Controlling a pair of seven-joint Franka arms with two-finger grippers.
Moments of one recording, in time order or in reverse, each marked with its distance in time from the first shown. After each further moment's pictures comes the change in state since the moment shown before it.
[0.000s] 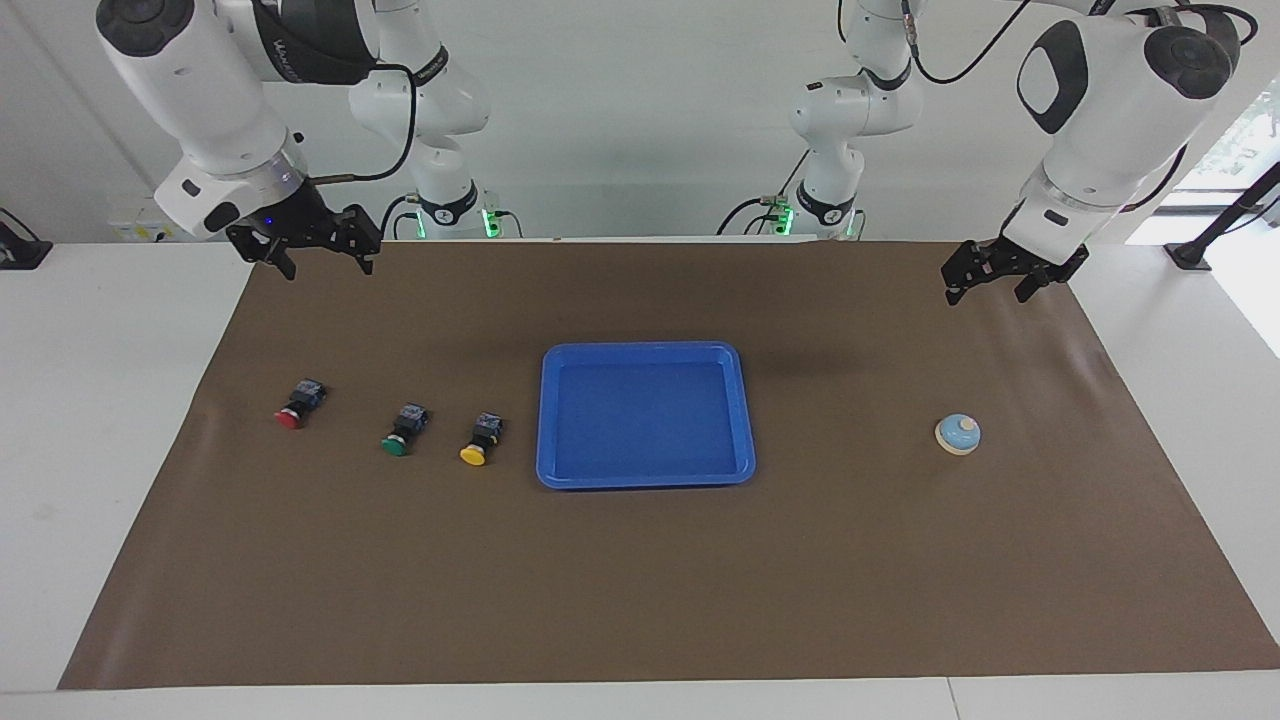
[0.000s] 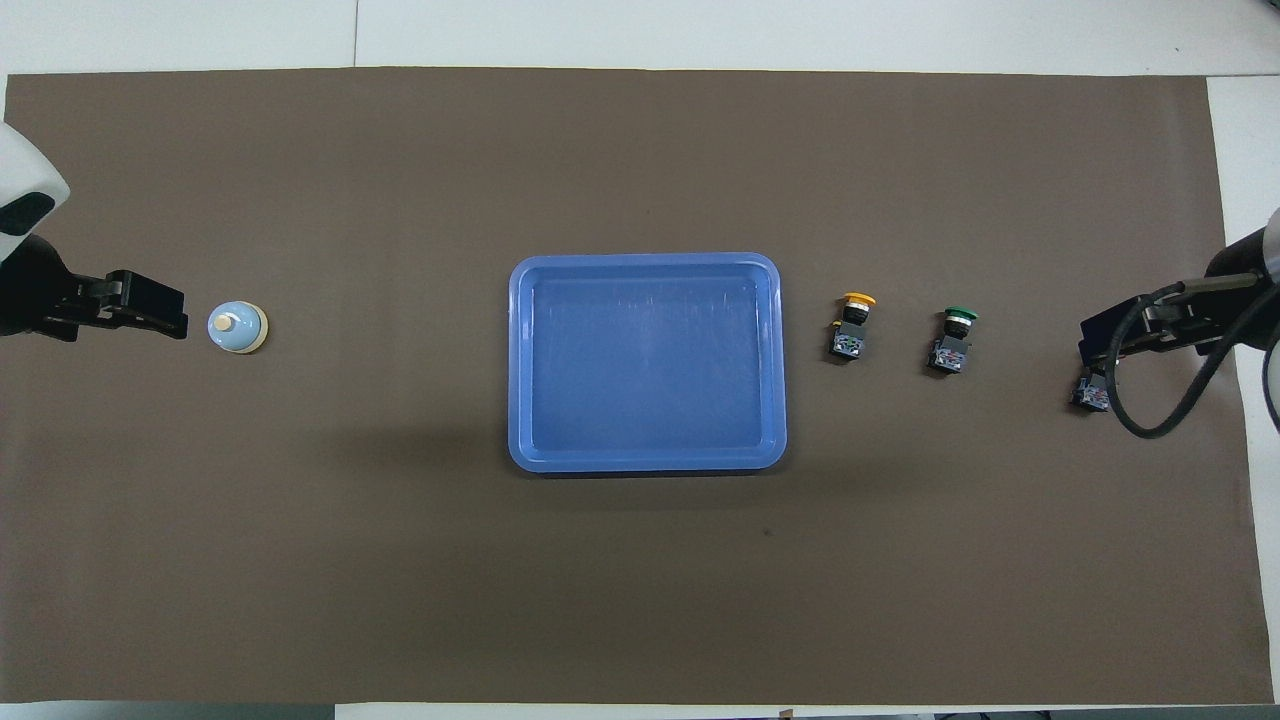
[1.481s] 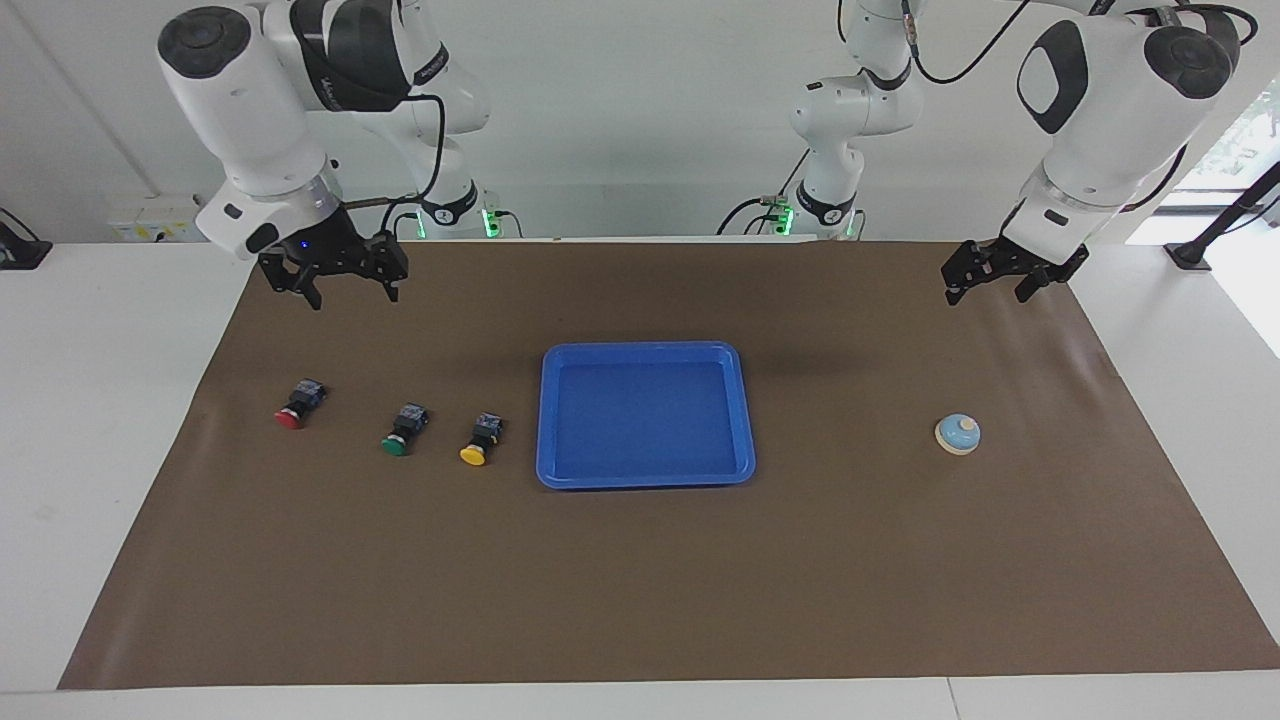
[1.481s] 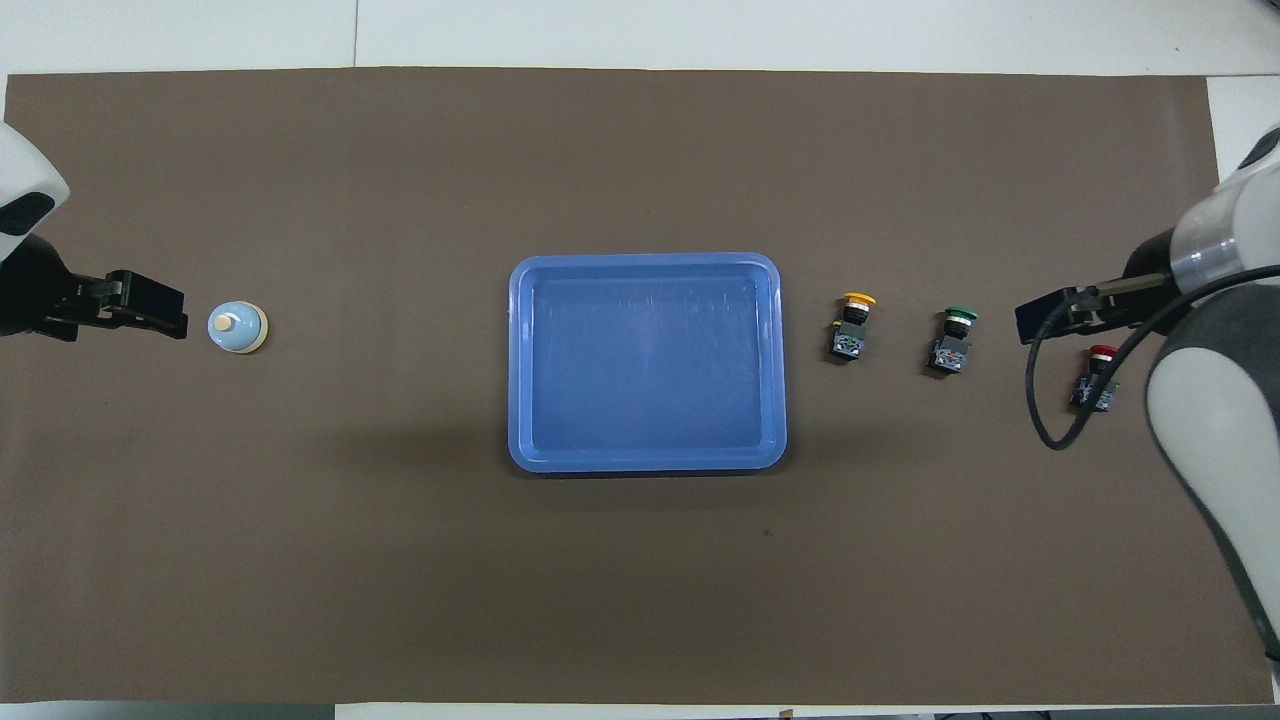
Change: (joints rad) left arm 0.000 0.000 0.000 0.000 0.000 0.000 0.000; right arm 0.064 -0.012 0.005 -0.159 0.003 0.256 0.027
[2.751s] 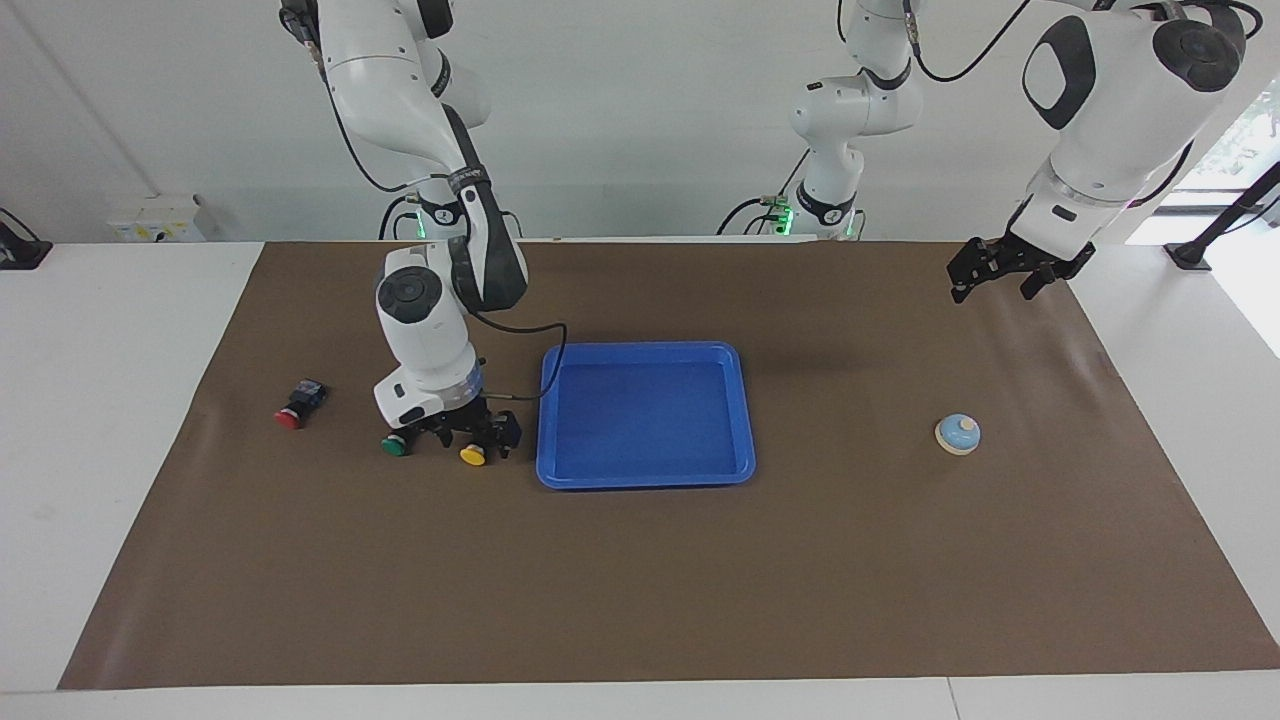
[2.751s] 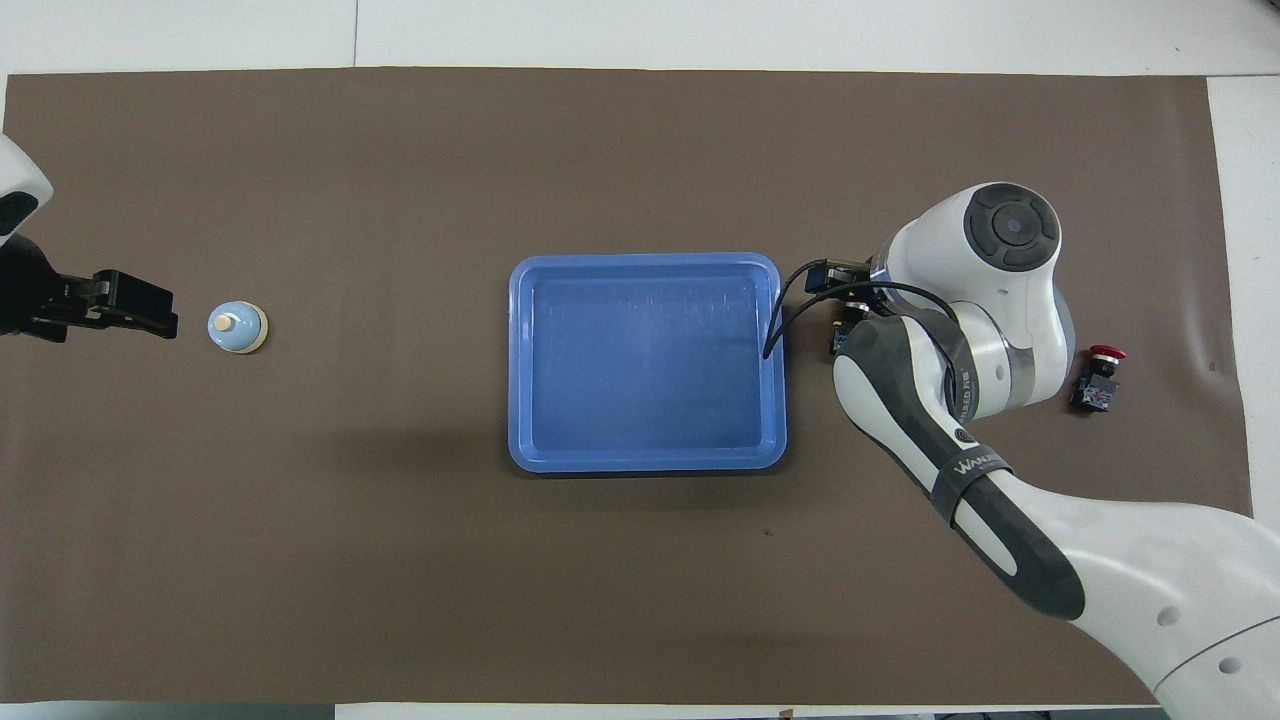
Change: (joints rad) left arm 0.003 -0.007 0.008 0.000 0.000 0.000 0.000; right arm 0.134 0.363 0.001 -0.168 -0.007 0.630 0.519
